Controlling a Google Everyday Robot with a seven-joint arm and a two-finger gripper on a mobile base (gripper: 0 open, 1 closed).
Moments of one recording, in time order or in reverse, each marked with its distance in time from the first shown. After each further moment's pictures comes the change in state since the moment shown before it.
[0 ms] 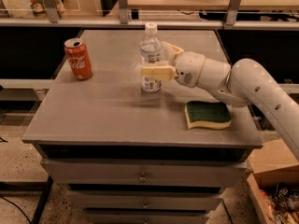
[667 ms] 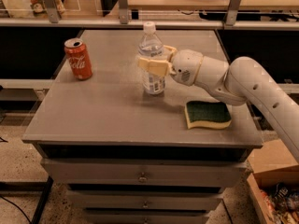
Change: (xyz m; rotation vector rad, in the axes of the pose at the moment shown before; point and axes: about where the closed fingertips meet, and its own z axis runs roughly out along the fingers) arm -0.005 0.008 0.008 -0.027 -0.016 0.037
